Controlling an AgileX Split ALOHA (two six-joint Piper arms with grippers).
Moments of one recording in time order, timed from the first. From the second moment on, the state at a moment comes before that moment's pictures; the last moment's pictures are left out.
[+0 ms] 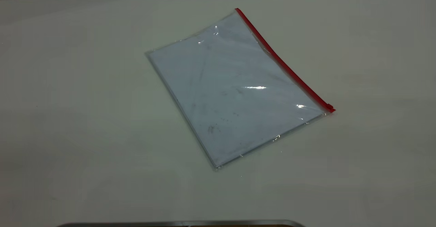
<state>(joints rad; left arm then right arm) 0.08 -0.02 -0.49 -0.05 1.13 0.06 -0.12 -0.02 -0.48 0.08 1.14 -0.19</state>
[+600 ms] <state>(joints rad) 0.08 -0.02 -0.49 -0.05 1.13 0.06 -0.12 -0.02 -0.48 0.06 1.14 -0.15</state>
